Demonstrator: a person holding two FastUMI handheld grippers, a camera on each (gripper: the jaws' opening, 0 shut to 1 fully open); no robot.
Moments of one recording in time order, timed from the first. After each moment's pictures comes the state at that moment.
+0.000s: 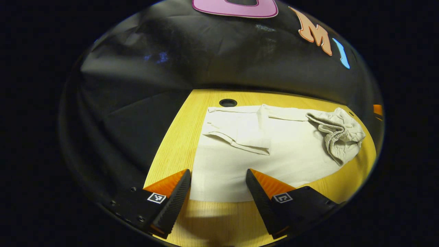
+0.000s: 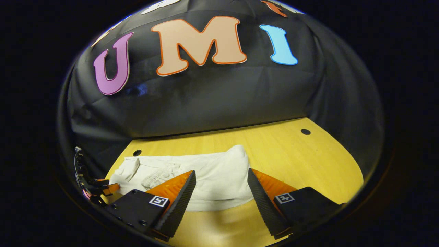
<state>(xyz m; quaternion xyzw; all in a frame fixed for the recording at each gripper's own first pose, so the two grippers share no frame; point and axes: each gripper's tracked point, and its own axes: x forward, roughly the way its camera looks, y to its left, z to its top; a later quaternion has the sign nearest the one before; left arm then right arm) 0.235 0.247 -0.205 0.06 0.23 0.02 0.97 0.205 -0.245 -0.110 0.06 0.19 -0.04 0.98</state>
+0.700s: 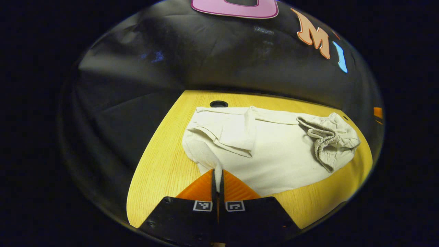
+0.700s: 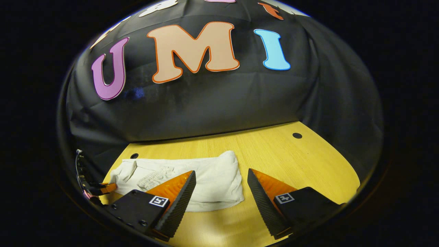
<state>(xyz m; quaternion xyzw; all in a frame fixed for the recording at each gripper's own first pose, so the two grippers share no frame) 0.238 0.220 -0.201 0.05 0.23 0.00 0.97 0.188 -0.268 -0.097 0.06 0.18 -0.04 0.98</state>
